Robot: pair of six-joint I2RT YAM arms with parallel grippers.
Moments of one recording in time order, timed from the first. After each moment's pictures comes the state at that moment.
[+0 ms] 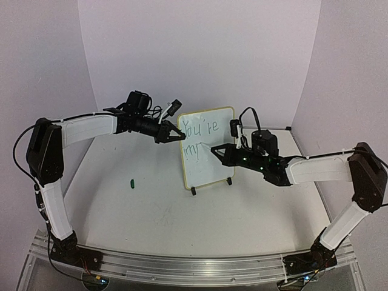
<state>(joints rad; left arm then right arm) -0.54 1.88 1.54 -0.26 0.86 0.16 0.70 1.60 0.87 0.49 -0.18 0.51</state>
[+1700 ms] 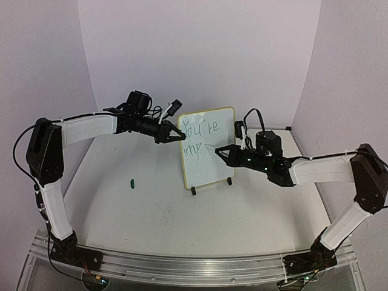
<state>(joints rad) -0.54 1.88 1.54 -0.26 0.86 0.17 0.66 1.58 0.83 0.48 -0.21 0.53</state>
